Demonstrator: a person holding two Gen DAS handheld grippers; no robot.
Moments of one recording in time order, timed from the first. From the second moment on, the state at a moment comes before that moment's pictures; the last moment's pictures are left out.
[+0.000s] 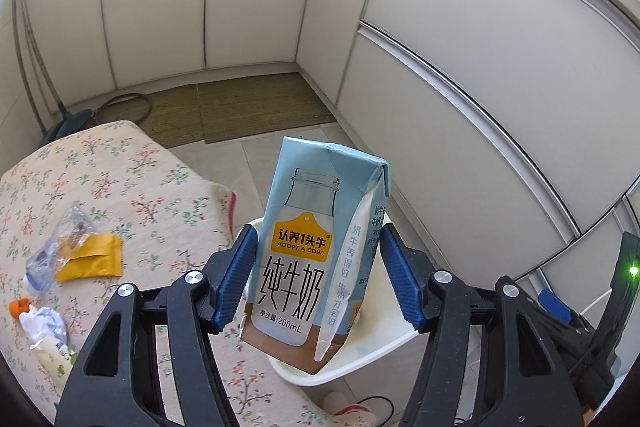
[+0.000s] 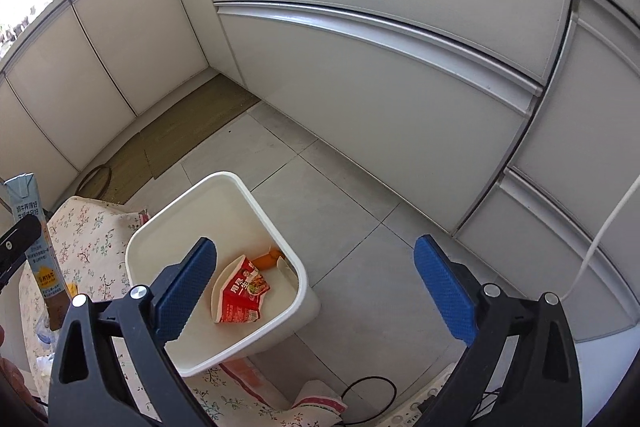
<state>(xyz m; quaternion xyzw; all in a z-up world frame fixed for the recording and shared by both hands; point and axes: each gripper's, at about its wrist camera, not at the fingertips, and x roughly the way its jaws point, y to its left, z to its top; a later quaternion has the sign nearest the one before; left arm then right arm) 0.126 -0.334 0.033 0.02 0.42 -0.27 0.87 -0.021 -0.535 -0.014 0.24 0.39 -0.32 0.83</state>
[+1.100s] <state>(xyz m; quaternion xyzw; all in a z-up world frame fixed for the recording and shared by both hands) 0.132 -0.388 -0.018 0.06 0.48 -0.27 0.83 -0.025 -0.551 -0.026 0.23 0.41 -0.33 0.82</state>
